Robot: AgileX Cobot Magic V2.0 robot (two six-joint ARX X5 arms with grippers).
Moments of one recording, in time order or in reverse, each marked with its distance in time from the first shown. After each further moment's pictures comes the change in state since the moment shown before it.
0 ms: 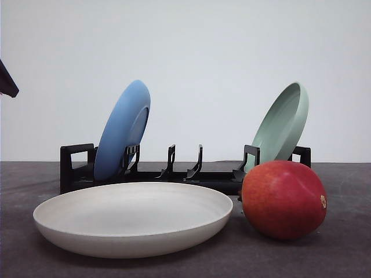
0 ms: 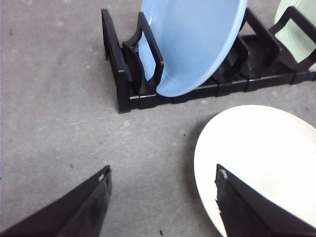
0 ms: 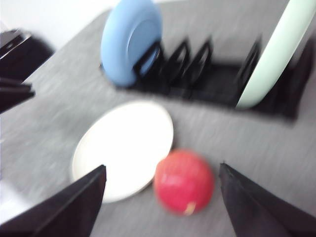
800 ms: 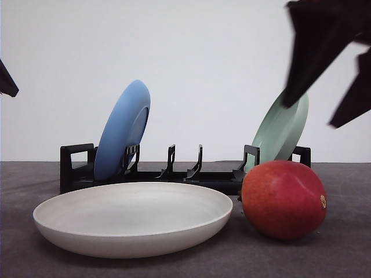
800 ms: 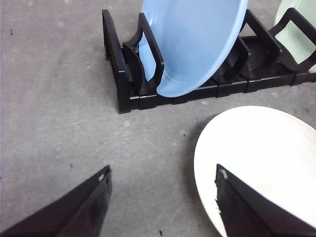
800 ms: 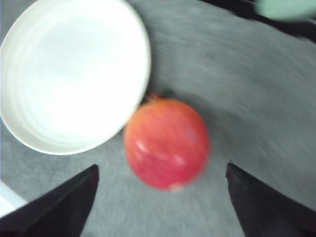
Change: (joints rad) left_arx 0.000 0.000 0.000 0.000 0.000 -0.004; right_arx 0.344 0.677 0.230 -0.027 0.308 -0.062
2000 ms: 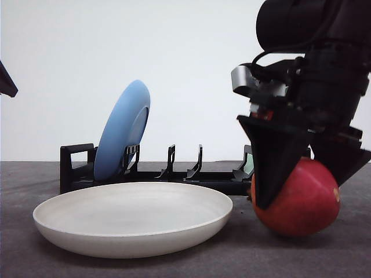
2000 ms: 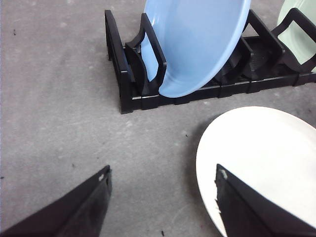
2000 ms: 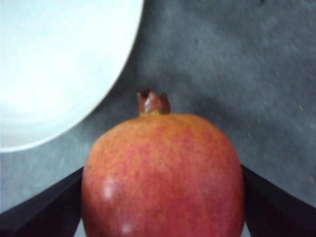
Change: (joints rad) left_arx 0.000 0.000 0.000 0.000 -0.010 0.000; right_arx 0.034 0.372 0.070 0.001 0.009 -0.093
